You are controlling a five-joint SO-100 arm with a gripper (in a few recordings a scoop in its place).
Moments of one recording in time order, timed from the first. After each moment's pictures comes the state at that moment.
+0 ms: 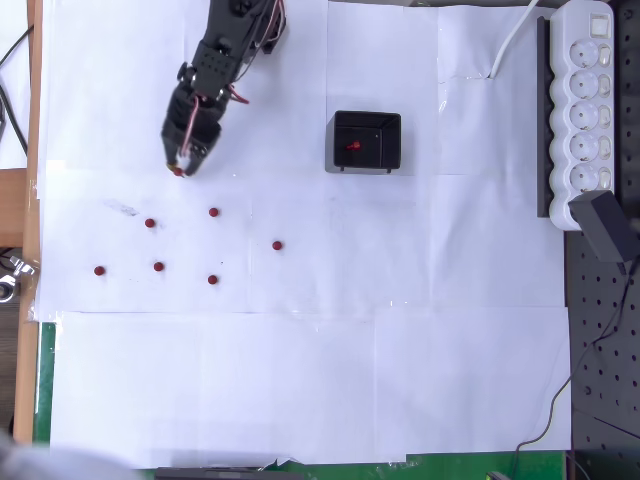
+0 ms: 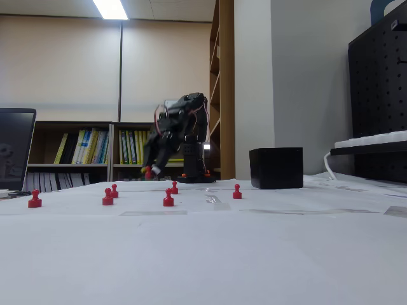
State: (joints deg) arm 14.8 60.8 58.8 55.0 -103.0
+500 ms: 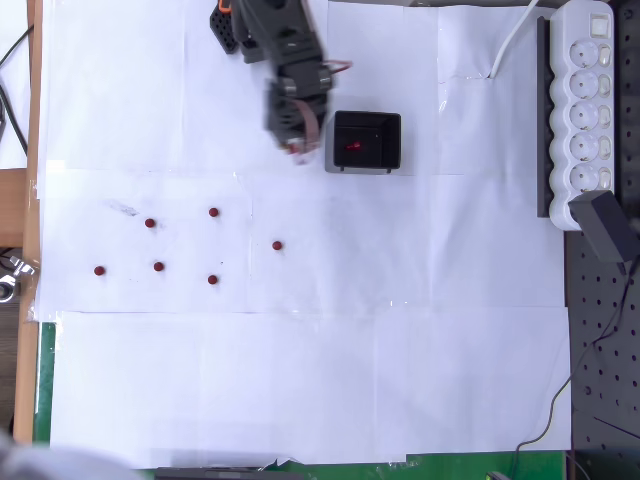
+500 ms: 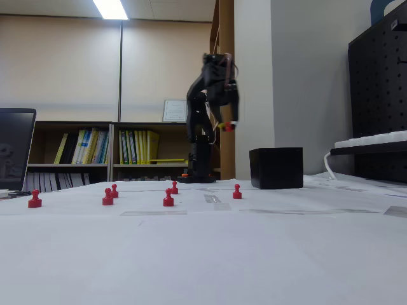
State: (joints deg) arm -31.7 76.7 99.4 95.6 -129.9
